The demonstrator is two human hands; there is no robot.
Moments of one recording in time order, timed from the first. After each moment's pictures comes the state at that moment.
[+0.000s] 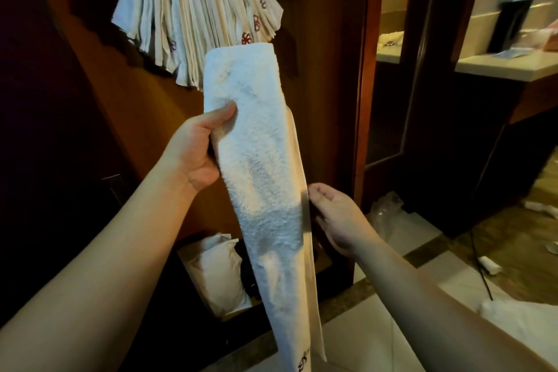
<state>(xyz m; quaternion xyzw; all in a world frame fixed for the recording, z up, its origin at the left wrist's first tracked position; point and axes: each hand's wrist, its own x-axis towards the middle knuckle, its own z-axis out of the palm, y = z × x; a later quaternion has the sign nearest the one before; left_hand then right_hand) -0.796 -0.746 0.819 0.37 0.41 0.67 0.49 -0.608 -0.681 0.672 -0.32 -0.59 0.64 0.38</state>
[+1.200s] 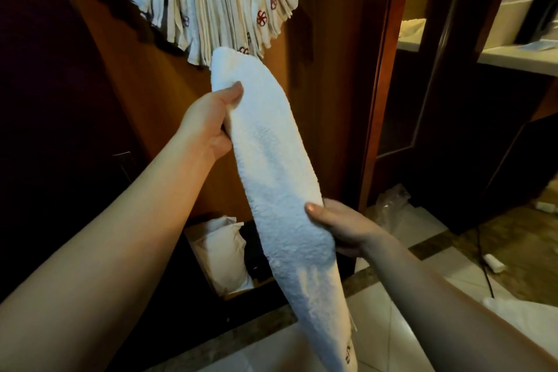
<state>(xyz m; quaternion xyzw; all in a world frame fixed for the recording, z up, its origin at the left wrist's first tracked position) -0.813 -0.719 0.817 0.24 0.52 0.70 0.43 -0.605 -0.685 0.664 -0.25 -0.60 0.74 0.17</state>
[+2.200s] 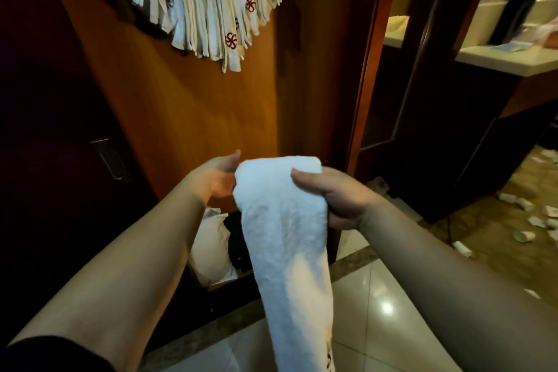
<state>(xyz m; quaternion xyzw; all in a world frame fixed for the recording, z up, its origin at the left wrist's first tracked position) -0.846 -0.698 0.690 0.23 0.65 0.48 0.55 -0.605 -0.706 0.716 -0.17 -0.49 0.84 0.18</state>
